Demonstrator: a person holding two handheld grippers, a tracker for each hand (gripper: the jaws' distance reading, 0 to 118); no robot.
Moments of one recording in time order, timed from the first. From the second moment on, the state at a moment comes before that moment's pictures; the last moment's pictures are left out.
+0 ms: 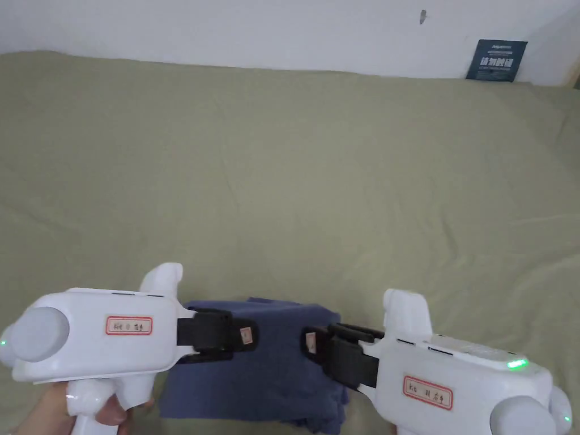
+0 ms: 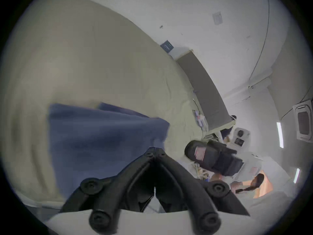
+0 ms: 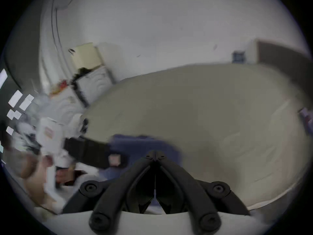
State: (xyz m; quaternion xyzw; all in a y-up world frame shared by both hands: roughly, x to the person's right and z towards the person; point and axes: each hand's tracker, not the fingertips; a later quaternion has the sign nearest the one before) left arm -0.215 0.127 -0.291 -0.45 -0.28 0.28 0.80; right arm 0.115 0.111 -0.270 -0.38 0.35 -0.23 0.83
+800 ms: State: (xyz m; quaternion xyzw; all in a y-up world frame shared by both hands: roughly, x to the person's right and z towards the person) left arm -0.272 0.073 -0.341 -0.50 -0.35 0.38 0.70; right arm 0.128 -0.003 -0.342 -0.51 0.40 -0.43 0.63
